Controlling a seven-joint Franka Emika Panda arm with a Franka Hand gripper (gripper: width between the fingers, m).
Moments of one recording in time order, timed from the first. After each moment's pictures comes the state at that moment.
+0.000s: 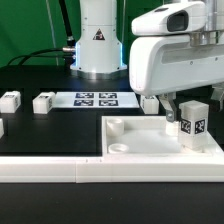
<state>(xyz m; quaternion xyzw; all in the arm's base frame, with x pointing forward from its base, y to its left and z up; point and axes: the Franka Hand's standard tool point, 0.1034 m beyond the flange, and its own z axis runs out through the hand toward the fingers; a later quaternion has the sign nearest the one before) 0.622 0.118 0.081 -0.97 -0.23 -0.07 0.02</state>
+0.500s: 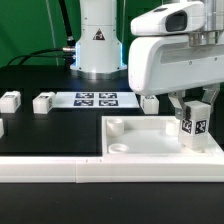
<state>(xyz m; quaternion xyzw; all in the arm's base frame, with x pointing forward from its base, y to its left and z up) 0.622 0.118 0.081 -0.98 -0.20 -0.07 0.02</state>
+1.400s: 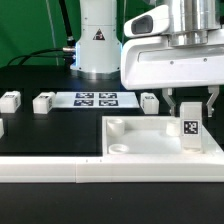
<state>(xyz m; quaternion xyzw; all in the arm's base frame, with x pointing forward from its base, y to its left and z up) 0.620 0.114 0.079 -0.97 0.21 -0.09 0.06</state>
